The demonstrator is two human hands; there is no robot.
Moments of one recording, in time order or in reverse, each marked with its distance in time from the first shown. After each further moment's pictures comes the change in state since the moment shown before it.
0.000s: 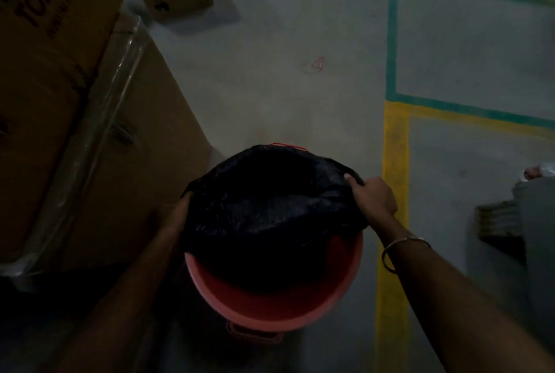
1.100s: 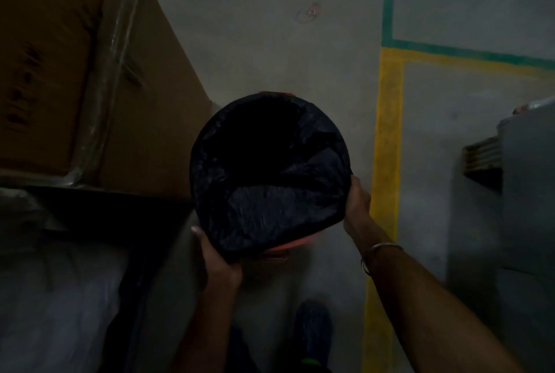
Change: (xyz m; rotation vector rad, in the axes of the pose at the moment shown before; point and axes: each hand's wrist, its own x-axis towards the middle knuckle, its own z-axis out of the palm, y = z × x) left_hand -0.138 -0.185 -0.051 -0.601 -0.409 -0.262; right_hand -0.138 0.075 0.052 0.964 -0.140 0.476
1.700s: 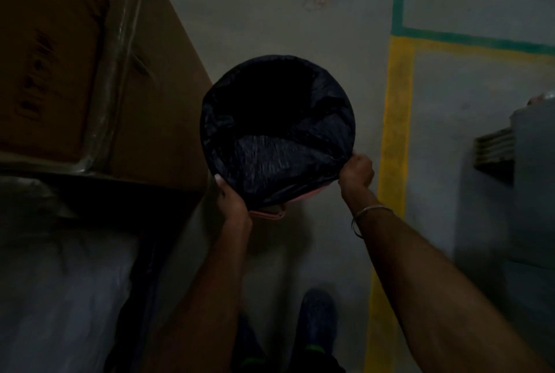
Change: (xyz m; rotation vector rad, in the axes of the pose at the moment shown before) left_hand 0.027 0.028 0.079 0.361 0.376 0.174; right_hand 0.011 -0.032 0.035 -0.541 0.235 -0.312
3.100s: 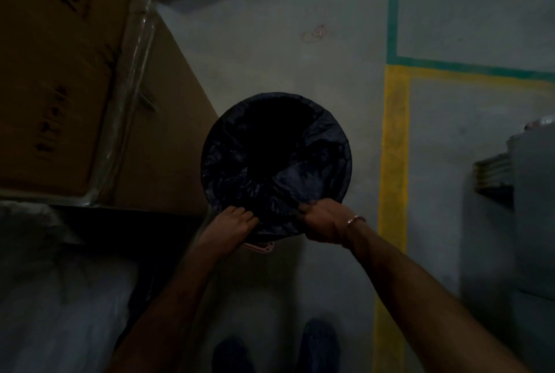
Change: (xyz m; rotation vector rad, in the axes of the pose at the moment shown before) left_hand 0.012 0.044 -0.034 2.026 -0.667 1.783; right_hand -0.033 0.001 -0.012 -1.153 -0.550 -1.593
